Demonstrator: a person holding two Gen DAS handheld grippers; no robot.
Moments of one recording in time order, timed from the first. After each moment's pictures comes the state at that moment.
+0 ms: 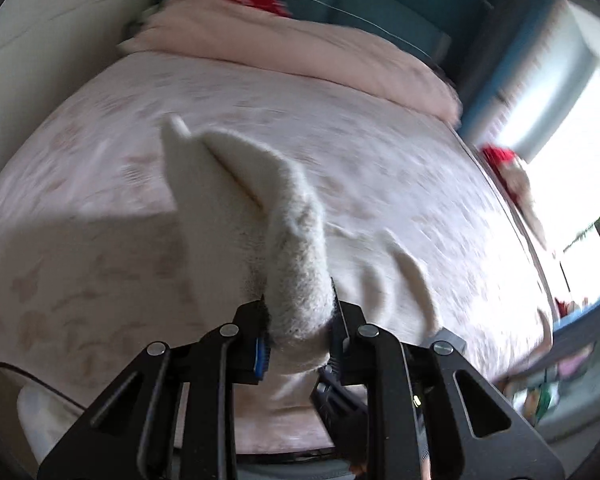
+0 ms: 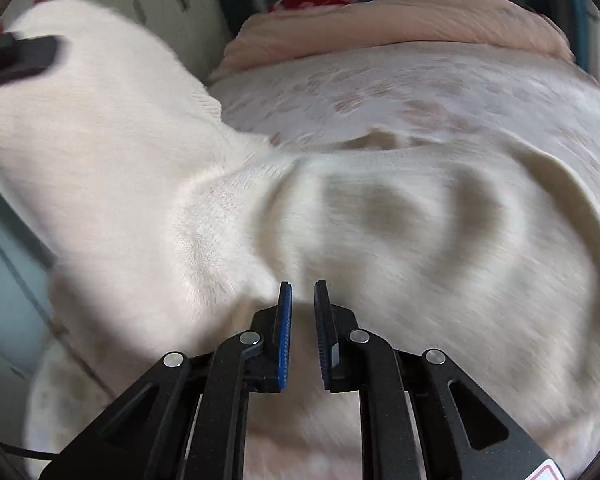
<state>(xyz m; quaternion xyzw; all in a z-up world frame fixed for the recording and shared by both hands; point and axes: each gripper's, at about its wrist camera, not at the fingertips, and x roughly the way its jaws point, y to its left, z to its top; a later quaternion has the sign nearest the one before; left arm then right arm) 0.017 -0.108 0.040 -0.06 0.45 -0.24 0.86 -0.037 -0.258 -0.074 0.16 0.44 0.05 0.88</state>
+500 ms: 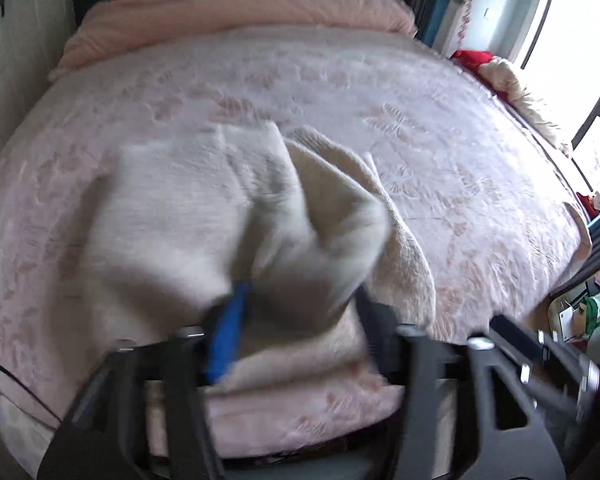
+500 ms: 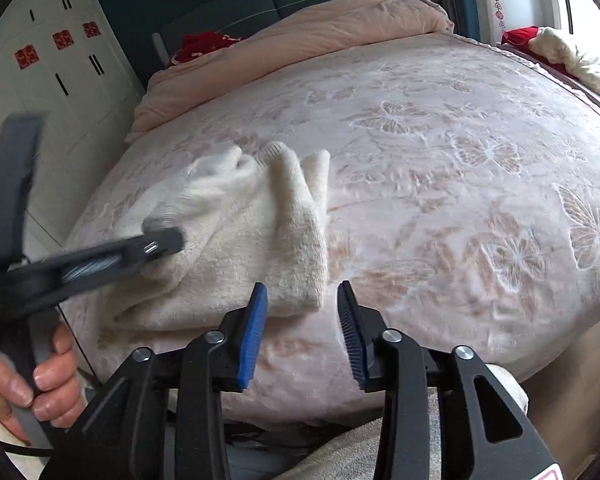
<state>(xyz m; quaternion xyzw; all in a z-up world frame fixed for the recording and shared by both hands) -0.045 -0.249 -0.040 0.08 0.46 -0.27 0.84 -0.173 -0.409 -0.028 0.21 0.41 -0.08 0.88</state>
